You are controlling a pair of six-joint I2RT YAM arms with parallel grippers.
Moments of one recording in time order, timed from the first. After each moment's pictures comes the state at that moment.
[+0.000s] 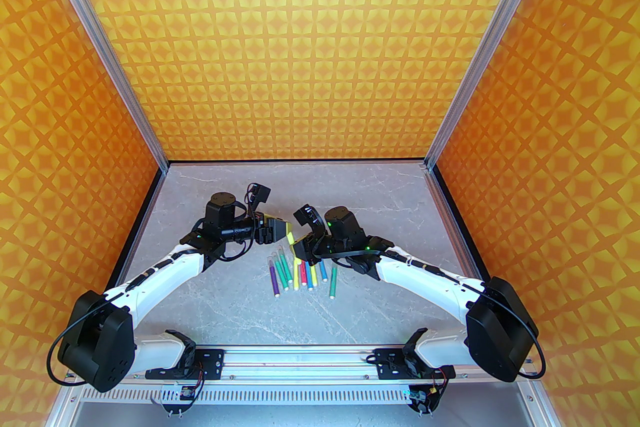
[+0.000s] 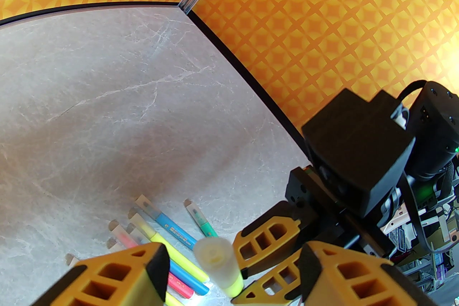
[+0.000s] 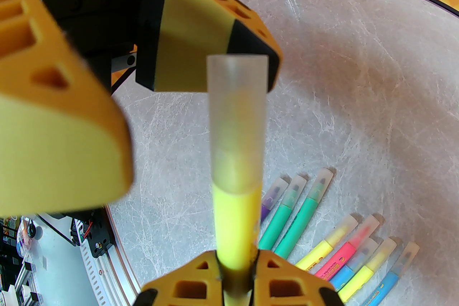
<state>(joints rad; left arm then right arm) -0.44 1.34 0.87 0.09 0.75 -0.43 0.69 1.39 0.89 -0.11 -0.43 0.20</state>
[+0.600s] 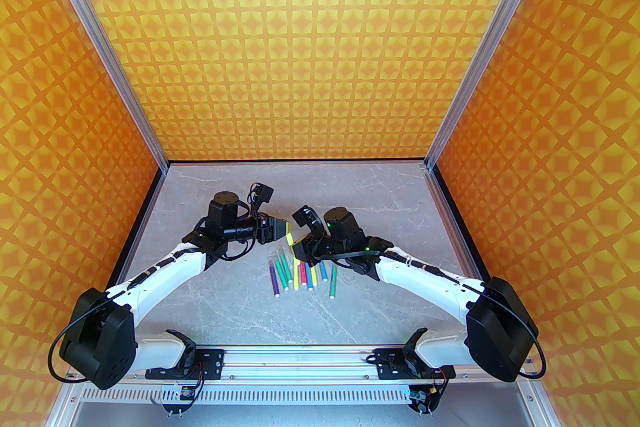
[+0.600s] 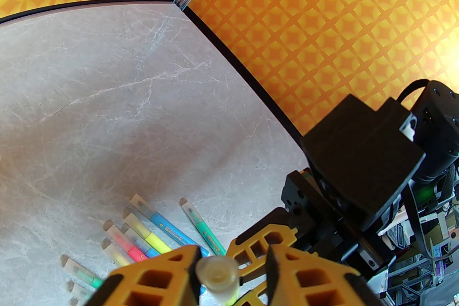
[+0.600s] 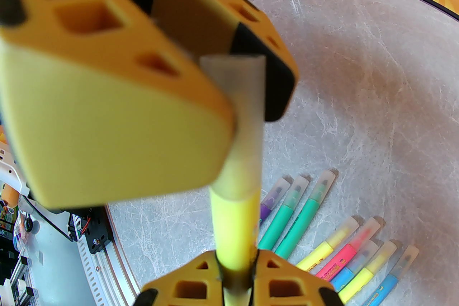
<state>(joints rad) -0.45 1.35 0.88 0.07 0.75 -0.43 0.70 1.39 0.89 -0.11 -0.43 0.18</state>
